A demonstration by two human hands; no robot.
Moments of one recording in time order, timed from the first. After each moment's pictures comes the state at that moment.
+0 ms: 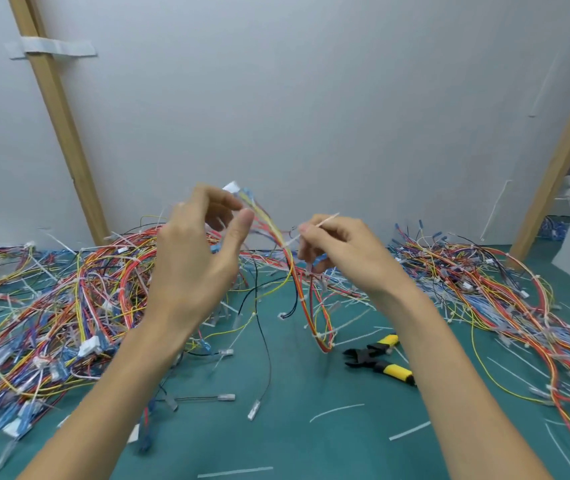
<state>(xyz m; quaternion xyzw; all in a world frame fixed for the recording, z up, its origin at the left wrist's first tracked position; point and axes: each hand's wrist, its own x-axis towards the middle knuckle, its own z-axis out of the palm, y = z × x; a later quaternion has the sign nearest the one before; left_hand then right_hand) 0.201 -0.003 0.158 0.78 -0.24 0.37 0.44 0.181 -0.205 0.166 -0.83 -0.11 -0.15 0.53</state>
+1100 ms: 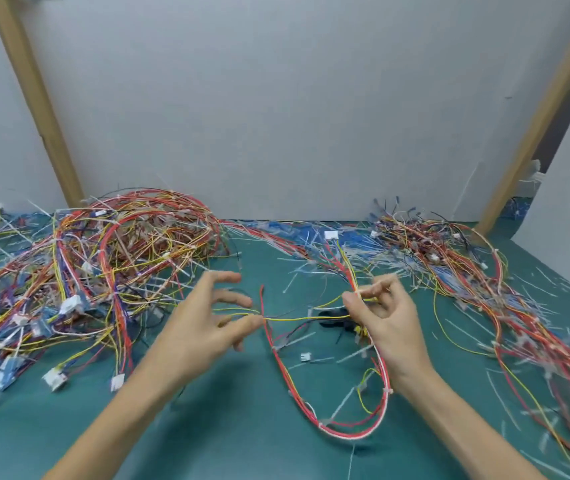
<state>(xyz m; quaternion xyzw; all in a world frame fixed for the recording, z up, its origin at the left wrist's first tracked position) 0.150 0.001 0.073 0.78 -0.16 -0.07 0.60 0.100 -0.252 0.046 -0.70 0.07 -0.26 0.66</state>
